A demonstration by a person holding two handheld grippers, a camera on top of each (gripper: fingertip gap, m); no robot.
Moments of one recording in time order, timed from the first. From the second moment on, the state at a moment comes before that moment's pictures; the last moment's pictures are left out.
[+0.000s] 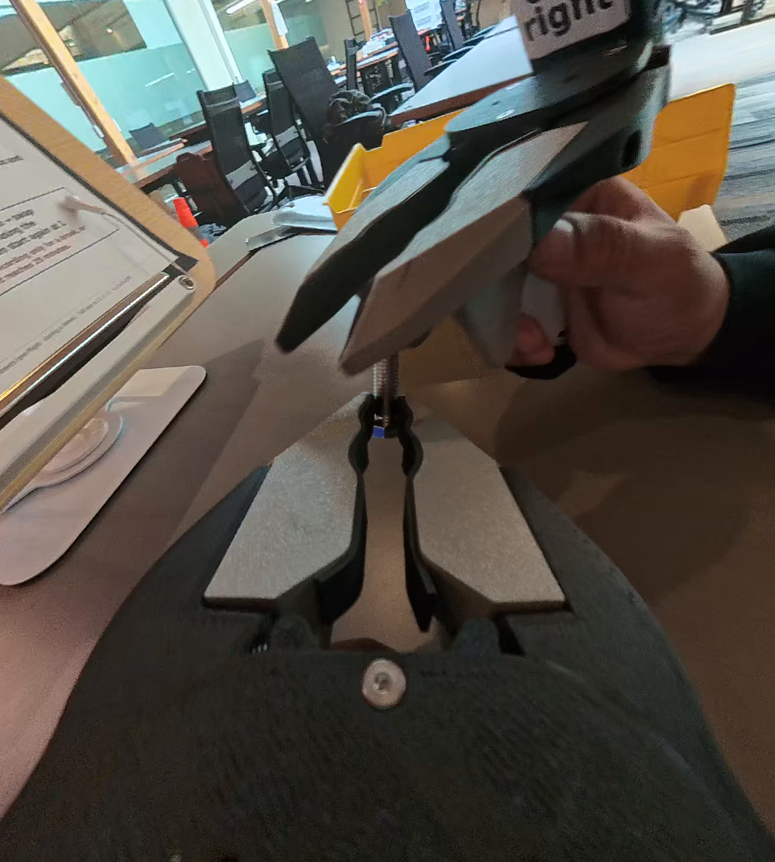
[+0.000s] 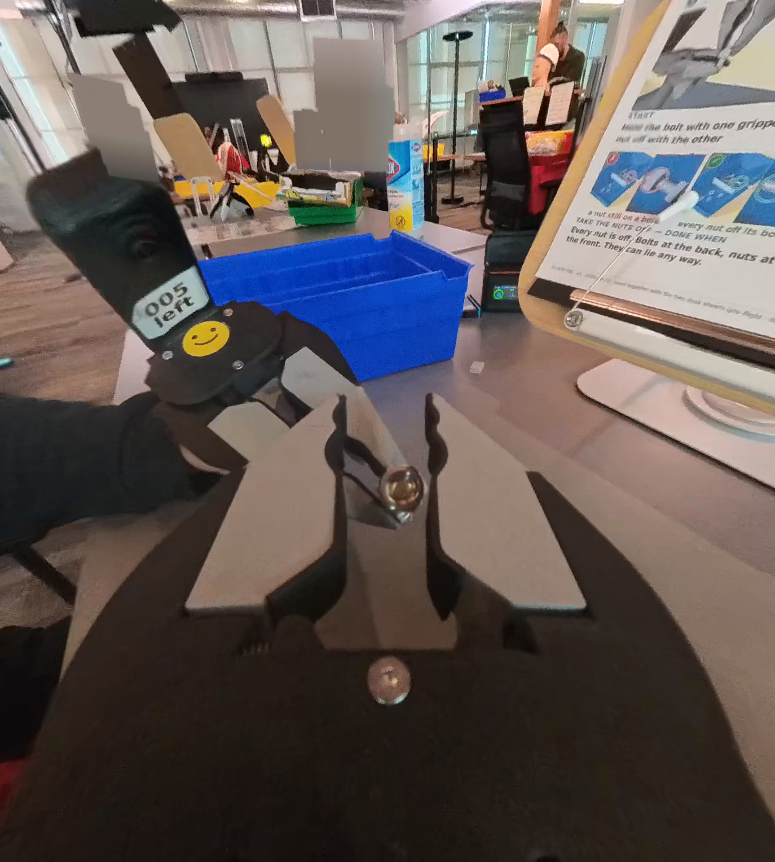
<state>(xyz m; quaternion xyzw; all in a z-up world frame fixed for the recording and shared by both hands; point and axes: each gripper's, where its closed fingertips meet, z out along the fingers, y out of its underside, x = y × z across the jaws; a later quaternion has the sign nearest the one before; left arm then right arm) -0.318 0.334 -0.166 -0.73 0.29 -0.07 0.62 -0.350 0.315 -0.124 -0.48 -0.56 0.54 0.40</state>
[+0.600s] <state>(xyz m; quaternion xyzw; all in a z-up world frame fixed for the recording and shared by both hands) -0.338 0.338 -0.158 -0.74 0.23 -0.07 0.63 -0.352 0.320 -0.141 -0.55 -0.51 0.55 0.37</state>
